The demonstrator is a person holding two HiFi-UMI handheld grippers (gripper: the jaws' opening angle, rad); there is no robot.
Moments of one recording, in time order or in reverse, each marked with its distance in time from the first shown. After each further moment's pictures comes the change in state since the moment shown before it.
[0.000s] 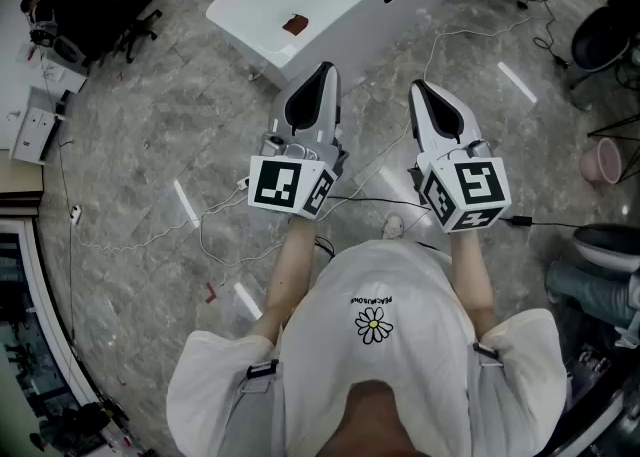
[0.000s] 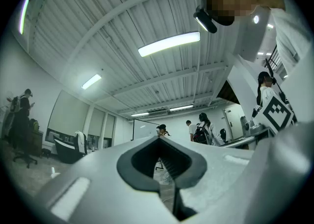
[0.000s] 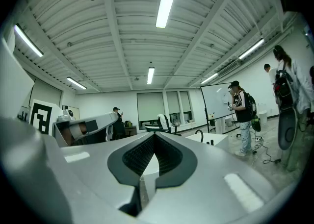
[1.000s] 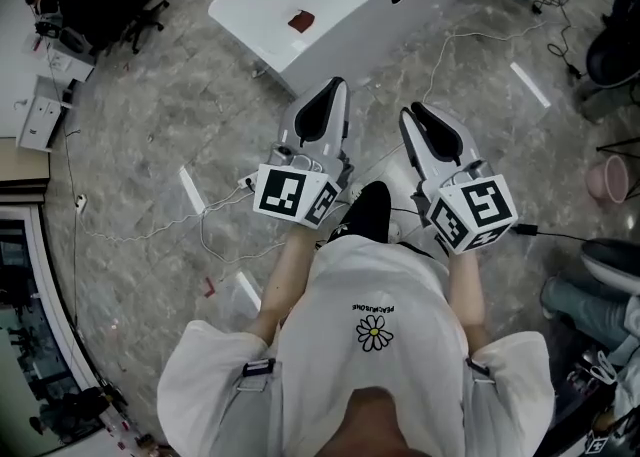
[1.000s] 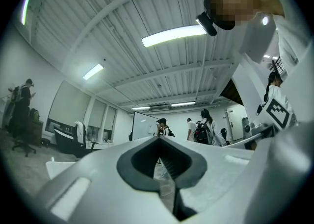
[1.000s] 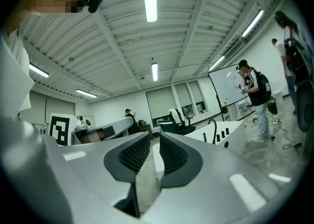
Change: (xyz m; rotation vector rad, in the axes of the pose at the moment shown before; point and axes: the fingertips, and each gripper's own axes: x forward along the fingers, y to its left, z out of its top) left arm 0.059 0.001 -0.048 -0.058 0.062 0.003; right arm 0.032 -0.035 -0.021 0.129 0.048 0.183
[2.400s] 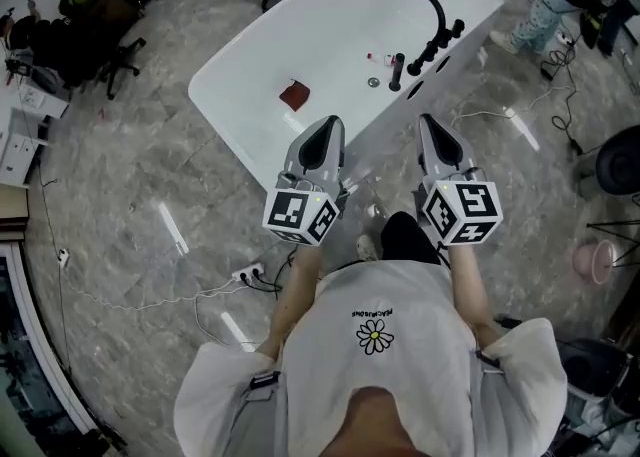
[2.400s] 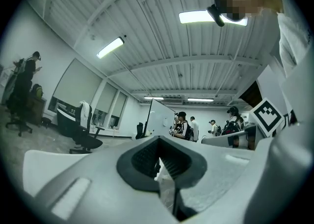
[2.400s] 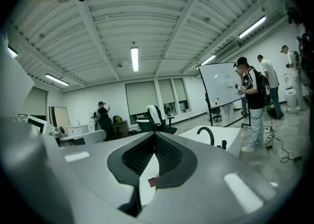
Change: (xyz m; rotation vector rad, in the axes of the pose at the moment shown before) left arm 0.310 0.341 -0.127 -0.161 0.065 0.065; right arm 0.422 -0.257 0.040 -0.034 0.050 -0.227
